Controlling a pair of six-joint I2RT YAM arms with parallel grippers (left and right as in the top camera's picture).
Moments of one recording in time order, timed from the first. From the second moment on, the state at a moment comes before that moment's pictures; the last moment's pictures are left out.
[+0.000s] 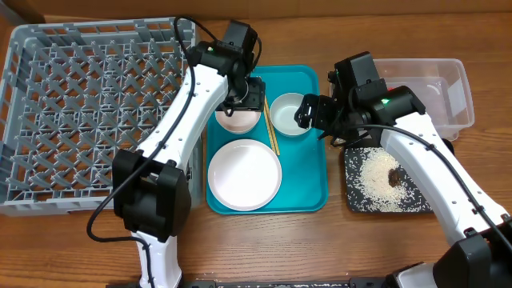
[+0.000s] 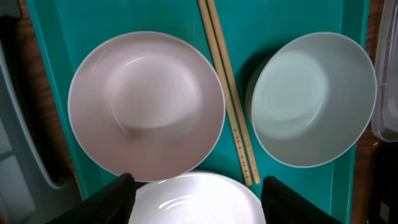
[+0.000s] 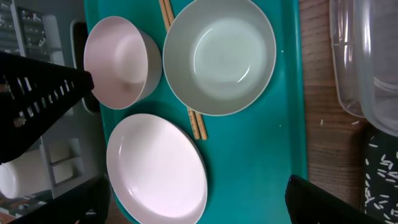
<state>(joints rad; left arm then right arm) -0.37 2.05 1.87 -1.13 0.07 -0.32 0.35 1.61 1.38 -0.88 -0.27 0.57</state>
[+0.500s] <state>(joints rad) -0.25 2.05 1.86 -1.02 0.02 -0.26 0.35 1.61 1.38 -0.88 -0.26 0.57</state>
